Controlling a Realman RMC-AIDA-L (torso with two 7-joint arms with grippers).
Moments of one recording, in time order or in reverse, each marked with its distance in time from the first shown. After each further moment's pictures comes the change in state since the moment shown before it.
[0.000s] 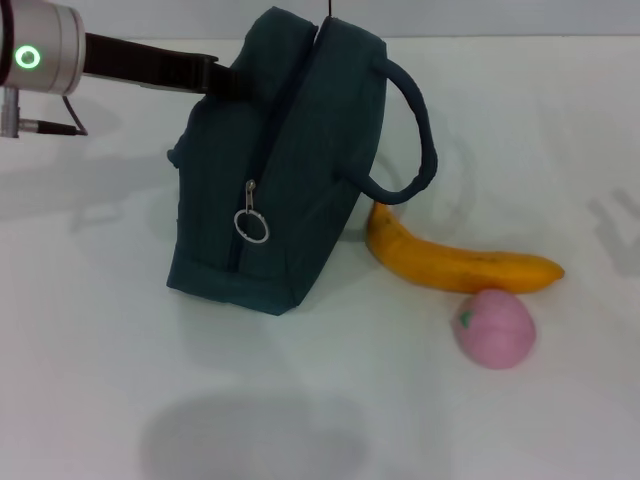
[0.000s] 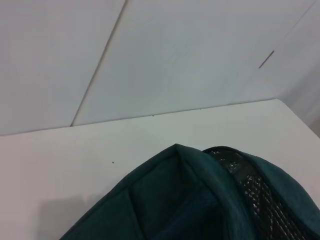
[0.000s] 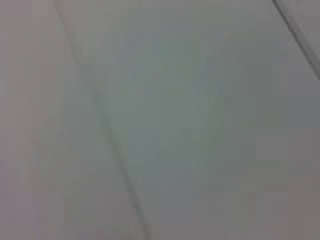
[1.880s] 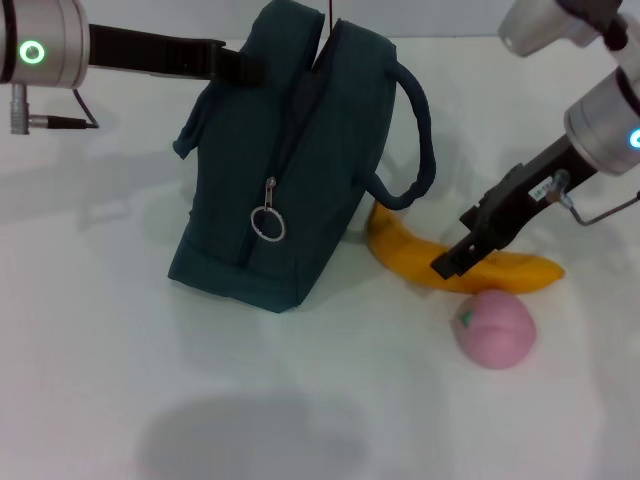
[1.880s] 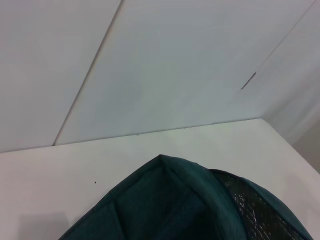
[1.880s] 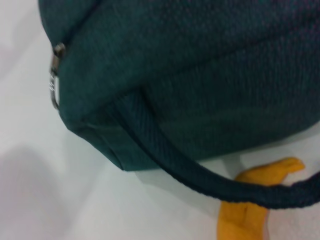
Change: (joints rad) left arm 0.014 -0.008 0.002 0.000 -0.073 -0.016 0.020; right arm 0.676 0.026 -0.121 -0.678 -1.677 0.007 1.404
